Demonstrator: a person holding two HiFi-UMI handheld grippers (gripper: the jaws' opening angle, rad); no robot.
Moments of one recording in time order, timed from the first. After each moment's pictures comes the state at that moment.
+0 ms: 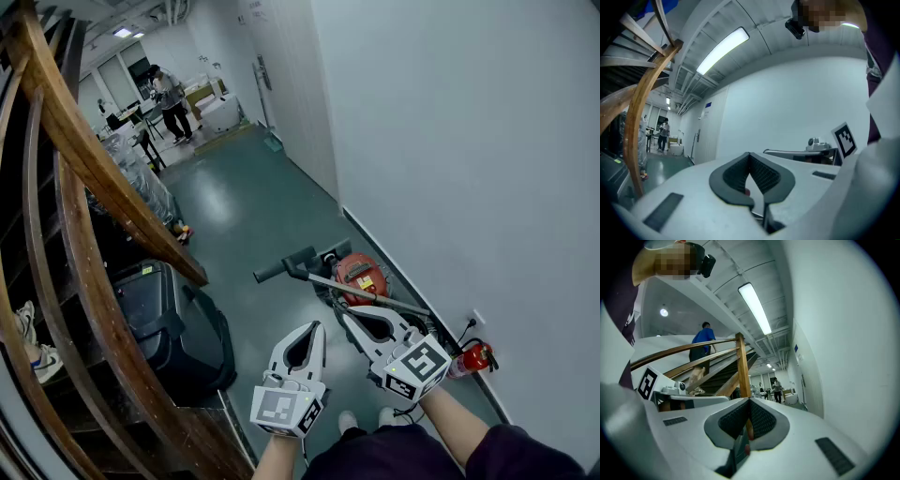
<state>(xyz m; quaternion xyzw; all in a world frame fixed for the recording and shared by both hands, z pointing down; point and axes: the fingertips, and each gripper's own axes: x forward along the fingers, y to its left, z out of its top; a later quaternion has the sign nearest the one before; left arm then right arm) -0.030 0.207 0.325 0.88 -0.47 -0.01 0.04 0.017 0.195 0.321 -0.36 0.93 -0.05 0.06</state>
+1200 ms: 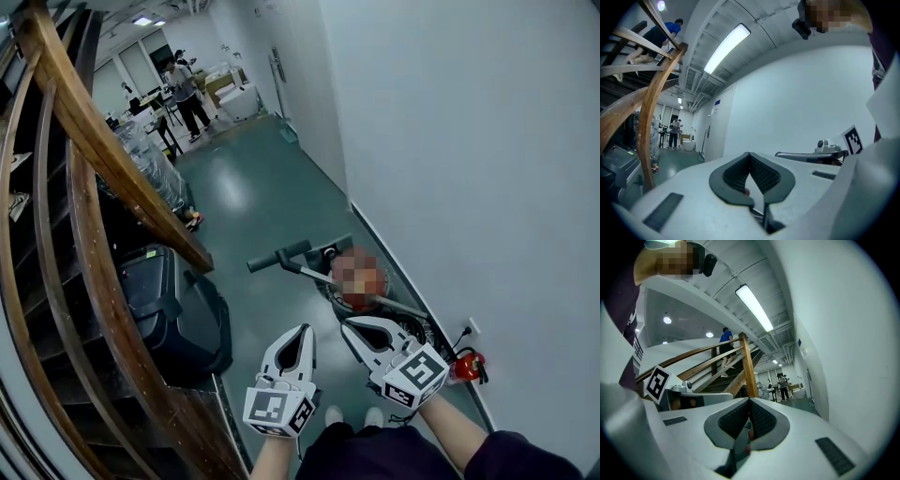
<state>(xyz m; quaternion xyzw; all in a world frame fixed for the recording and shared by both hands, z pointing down) 0.019 0.220 0.344 0.85 -0.53 0.00 0.07 0.082 0.219 0.345 -0.31 0.95 -0.08 0.05</state>
